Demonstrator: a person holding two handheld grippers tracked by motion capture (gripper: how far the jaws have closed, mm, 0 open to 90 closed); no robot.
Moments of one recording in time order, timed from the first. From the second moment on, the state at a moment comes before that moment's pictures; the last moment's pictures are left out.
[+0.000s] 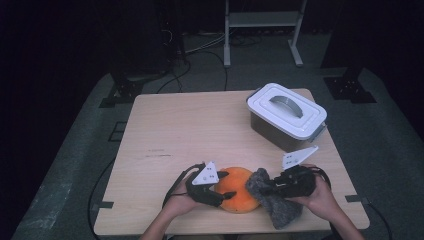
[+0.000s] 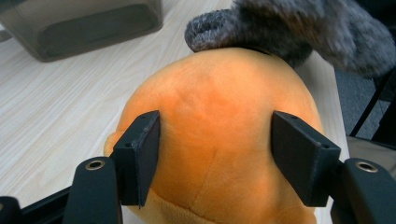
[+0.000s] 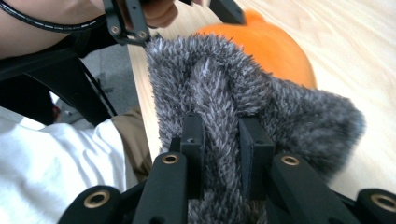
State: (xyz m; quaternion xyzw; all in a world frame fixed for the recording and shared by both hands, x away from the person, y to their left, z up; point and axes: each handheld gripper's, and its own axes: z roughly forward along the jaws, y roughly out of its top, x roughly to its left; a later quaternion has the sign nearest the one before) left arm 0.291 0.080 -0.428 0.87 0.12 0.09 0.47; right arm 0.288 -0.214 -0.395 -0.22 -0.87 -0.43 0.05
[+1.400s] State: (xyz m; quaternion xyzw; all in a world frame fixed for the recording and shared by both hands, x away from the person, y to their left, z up) left arm 0.296 0.081 -0.417 0.86 0.10 0.05 0.50; right arm 0.287 -0.219 -0.411 -0.23 -0.86 -0.45 0.01
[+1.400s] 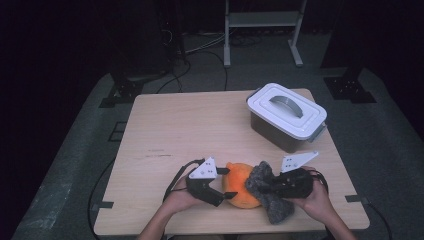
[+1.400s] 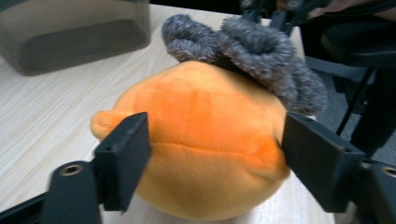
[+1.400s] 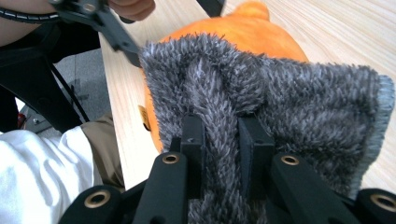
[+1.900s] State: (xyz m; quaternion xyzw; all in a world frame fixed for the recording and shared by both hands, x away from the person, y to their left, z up) left arm 0.297 0.078 -0.418 0.85 0.11 0.06 0.50; right arm 0.272 -0.215 -0.390 -0.22 -0.86 -0.46 -0.02
